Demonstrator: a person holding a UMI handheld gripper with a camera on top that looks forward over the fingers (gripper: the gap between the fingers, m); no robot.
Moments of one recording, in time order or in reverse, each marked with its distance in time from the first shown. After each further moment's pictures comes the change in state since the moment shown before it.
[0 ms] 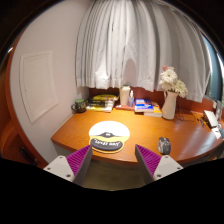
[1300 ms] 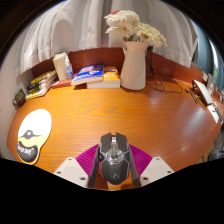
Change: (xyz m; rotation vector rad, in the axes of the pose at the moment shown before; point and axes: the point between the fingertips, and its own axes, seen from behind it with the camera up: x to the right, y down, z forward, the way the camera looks) arm 0.281 0.090 0.200 -0.278 0.240 0.158
